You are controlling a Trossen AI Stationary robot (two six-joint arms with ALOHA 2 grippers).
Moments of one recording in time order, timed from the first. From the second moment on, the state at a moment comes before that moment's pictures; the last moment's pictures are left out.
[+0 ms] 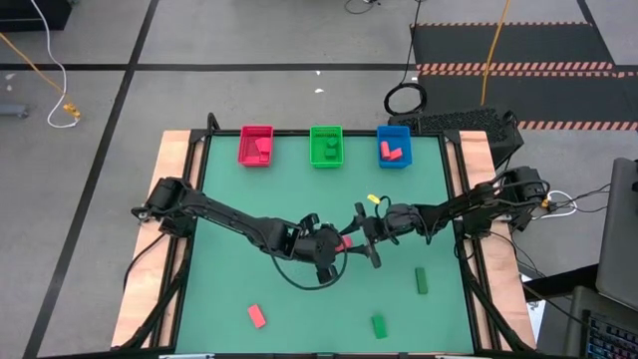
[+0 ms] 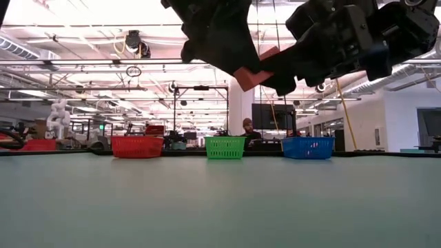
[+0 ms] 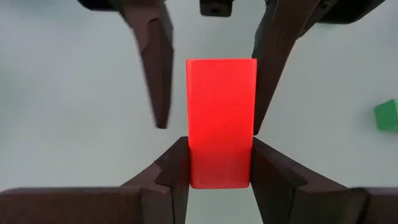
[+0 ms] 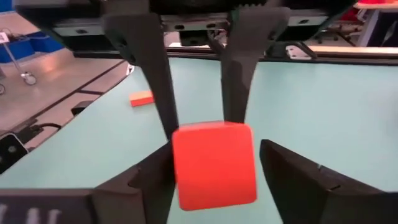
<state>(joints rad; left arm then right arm) -0.29 1.89 1.46 -0.46 -0.35 -0.48 0.11 1.55 0.45 0.88 -0.16 0.04</state>
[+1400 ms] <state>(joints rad) -0.27 1.86 1.46 -0.68 -0.35 -0.48 -0.81 1.42 0.45 0.55 0.10 -0.12</state>
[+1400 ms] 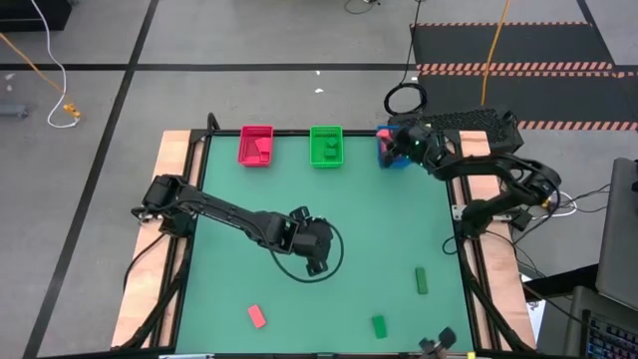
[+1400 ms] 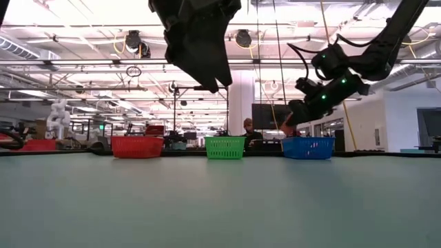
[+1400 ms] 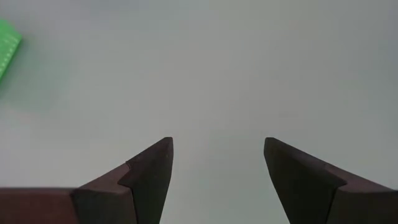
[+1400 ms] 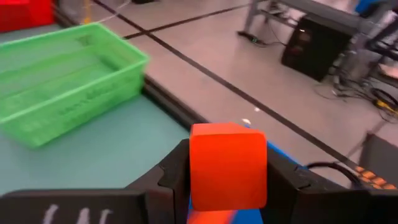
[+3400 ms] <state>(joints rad) -0.07 1.78 1.46 -0.48 -0.39 -0.19 0.17 1.04 0.45 -0.71 -0.10 1.20</state>
